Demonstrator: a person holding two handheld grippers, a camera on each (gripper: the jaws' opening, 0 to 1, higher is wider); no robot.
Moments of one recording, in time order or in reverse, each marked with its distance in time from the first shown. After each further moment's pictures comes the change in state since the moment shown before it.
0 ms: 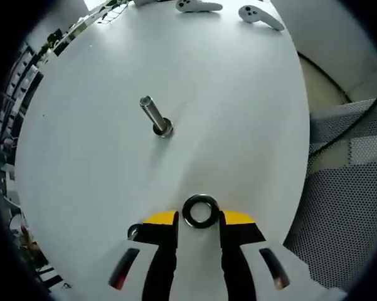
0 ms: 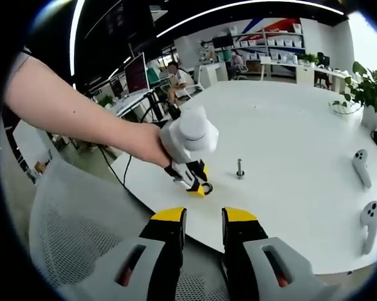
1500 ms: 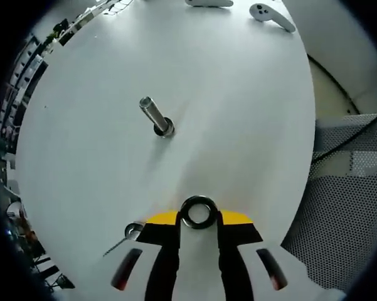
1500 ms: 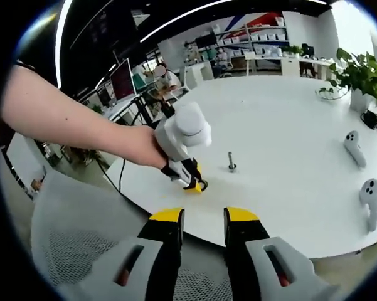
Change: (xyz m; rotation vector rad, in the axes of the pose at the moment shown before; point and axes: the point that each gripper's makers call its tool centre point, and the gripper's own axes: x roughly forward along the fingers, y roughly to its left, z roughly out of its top) left arm 0.002 -0.002 0.002 -0.050 0.040 0.015; right arm -0.006 -0.009 -0.008 0.122 -0.021 -0.065
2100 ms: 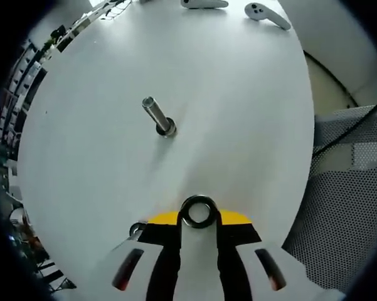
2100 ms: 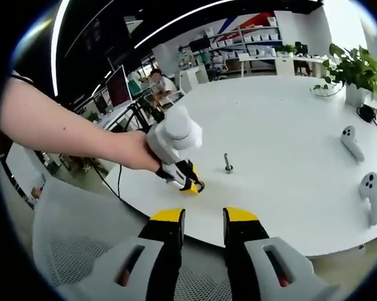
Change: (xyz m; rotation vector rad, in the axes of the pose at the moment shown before) left arm -0.003 0.004 -0.001 0.035 -0.018 0.009; right arm -0.001 -0.003 0.000 0.023 -0.011 -0.007
